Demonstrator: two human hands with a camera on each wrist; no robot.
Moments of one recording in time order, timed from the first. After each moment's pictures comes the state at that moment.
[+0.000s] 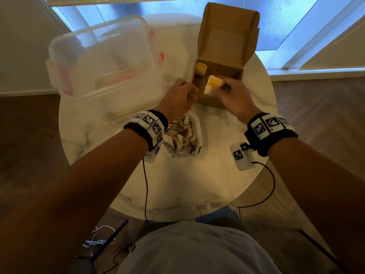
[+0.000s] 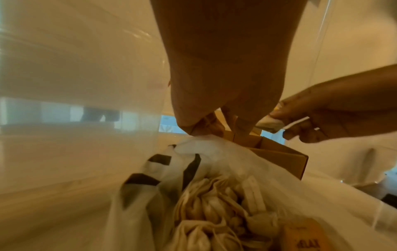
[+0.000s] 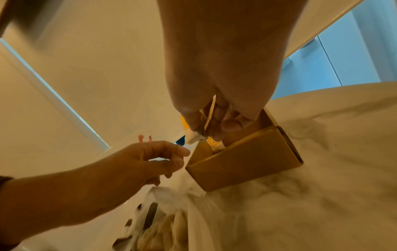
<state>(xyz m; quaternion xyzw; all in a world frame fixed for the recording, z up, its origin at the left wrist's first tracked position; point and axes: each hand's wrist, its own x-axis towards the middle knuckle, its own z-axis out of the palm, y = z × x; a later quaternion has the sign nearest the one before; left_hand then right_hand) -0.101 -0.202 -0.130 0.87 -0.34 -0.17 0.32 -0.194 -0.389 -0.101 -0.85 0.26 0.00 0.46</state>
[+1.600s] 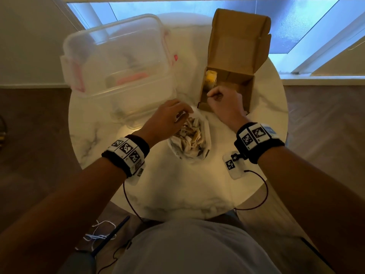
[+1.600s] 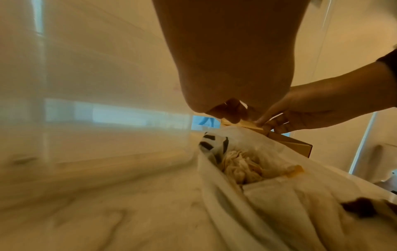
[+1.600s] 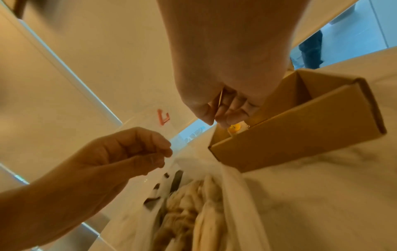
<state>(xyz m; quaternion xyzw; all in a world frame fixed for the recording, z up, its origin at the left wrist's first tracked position) -0.131 -0.125 -0.116 0.85 -0.38 -0.15 0.34 -0.178 -0.343 -0.115 -0.88 0.22 -0.03 0.41</state>
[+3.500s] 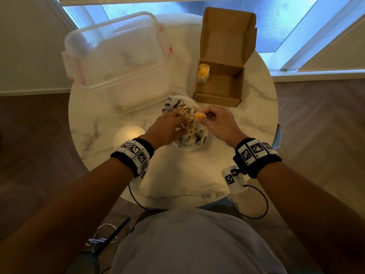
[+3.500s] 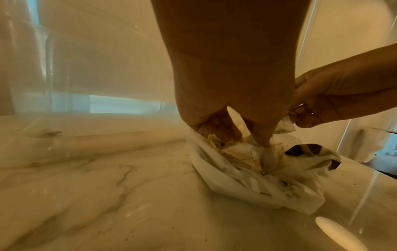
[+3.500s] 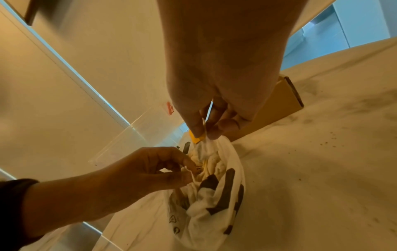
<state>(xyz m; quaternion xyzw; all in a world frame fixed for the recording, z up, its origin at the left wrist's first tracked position) -0.175 -0.108 -0.143 0.86 -0.41 -0.20 0.24 -0.262 -0.309 -0.119 -0.84 0.21 0.03 0.50</state>
